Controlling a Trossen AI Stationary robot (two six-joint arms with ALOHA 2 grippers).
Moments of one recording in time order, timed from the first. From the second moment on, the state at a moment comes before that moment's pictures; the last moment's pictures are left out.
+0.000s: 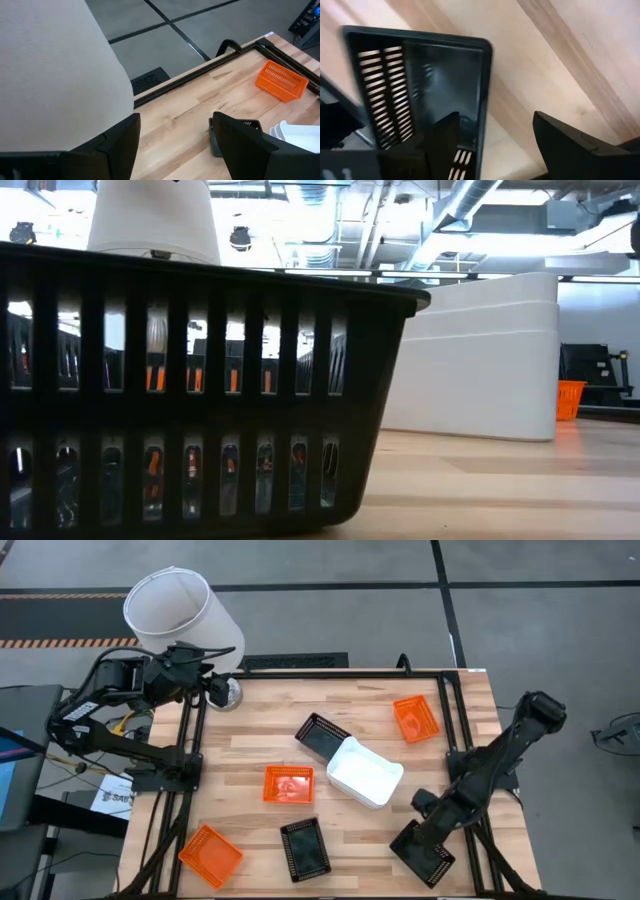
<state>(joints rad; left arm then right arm) 0.16 1.10 1.68 -1.36 -0.62 -0.63 0.79 1.30 0.78 -0.80 -0.10 1.54</state>
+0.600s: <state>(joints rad) 0.16 1.10 1.68 -1.36 -0.64 -0.62 0.80 1.46 0.71 -0.65 -0.15 1.54</state>
